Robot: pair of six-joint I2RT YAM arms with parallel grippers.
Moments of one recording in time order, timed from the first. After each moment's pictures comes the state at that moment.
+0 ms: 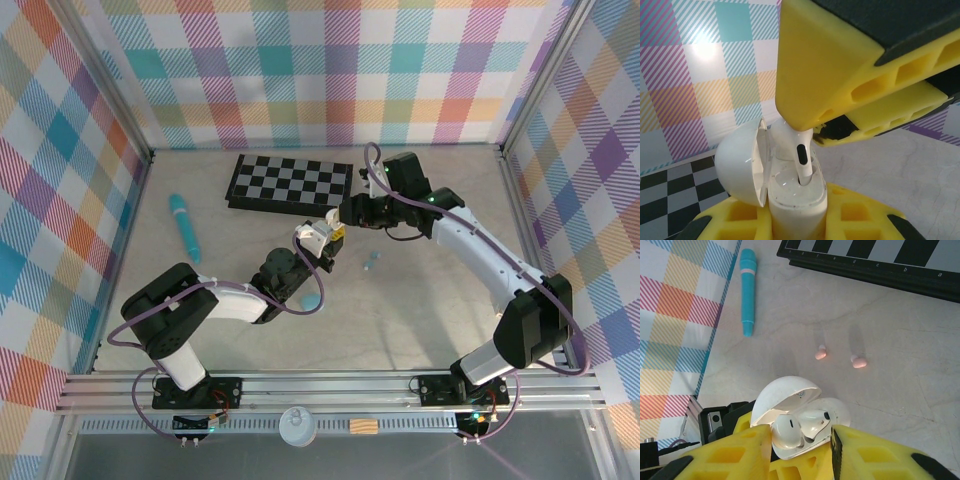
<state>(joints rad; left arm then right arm) -0.83 1.67 0.61 1.15 -0.14 0.05 0.50 1.51 1.35 -0.61 -0.51 0.47</state>
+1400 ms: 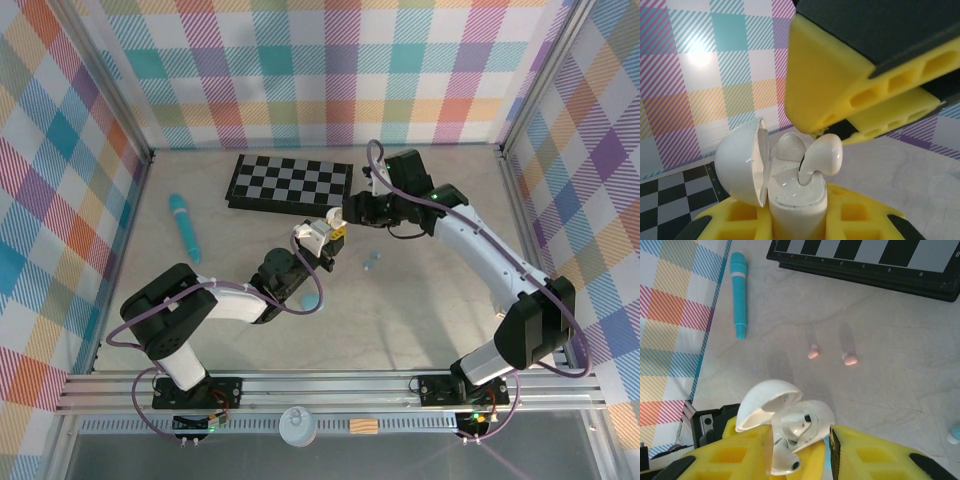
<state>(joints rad) -0.83 1.66 0.61 1.18 -0.12 0.03 0.50 1.50 1.39 -0.68 -0.47 0.49</state>
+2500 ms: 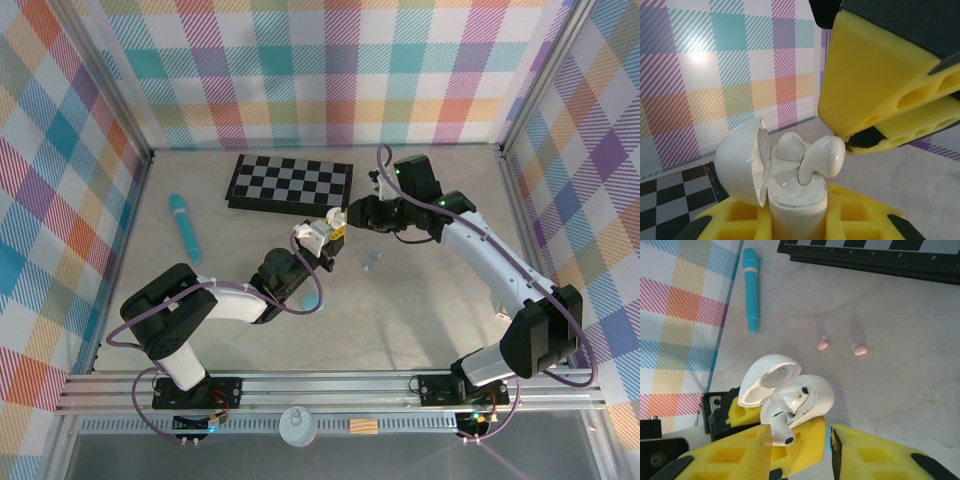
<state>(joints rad) -0.83 1.66 0.61 1.18 -0.11 0.02 0.47 1.45 1.31 -0.64 -0.56 0.50</state>
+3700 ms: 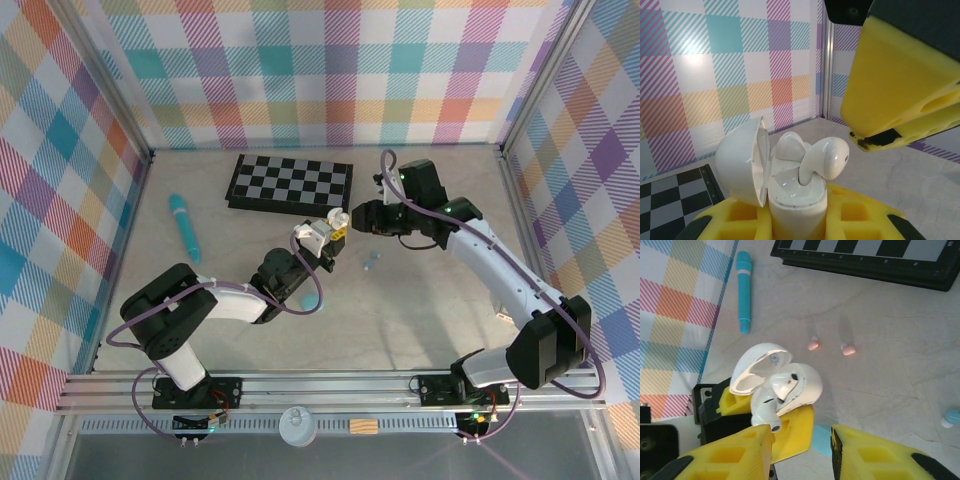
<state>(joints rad) -0.83 1.66 0.61 1.19 -0.09 0.02 0.46 1.39 1.27 -0.64 -0.50 0.47</state>
